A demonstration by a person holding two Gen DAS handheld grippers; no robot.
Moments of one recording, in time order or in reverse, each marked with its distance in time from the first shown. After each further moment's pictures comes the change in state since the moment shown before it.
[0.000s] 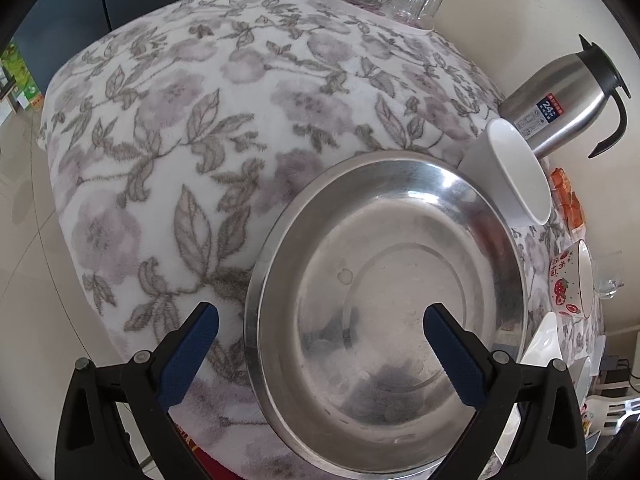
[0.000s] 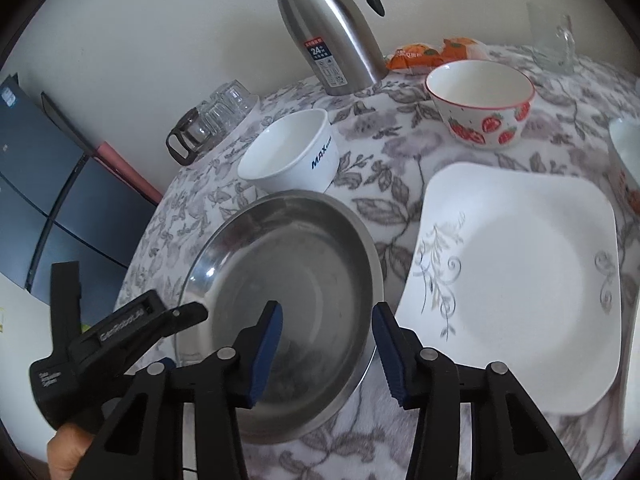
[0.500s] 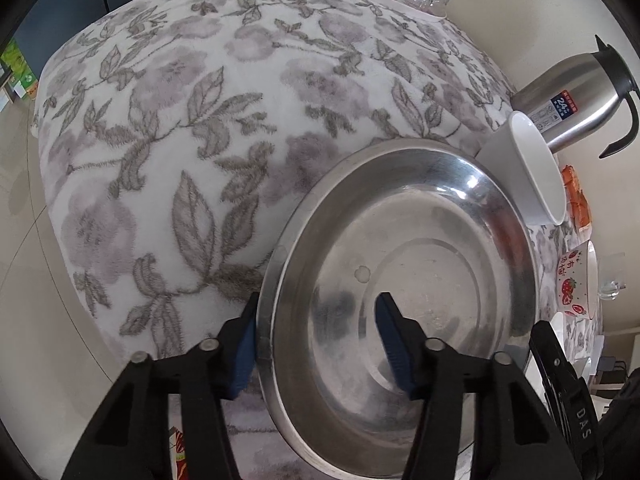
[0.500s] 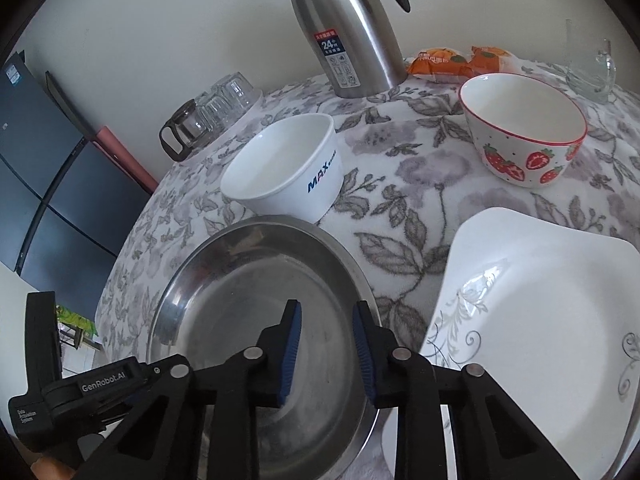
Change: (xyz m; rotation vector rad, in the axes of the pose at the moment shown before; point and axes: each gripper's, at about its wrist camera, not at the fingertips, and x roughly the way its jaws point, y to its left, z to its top) left arm 0.009 0.013 0.001 -0.014 0.053 0.006; right arm 0.044 0.000 0.028 -0.076 0.015 -0.007
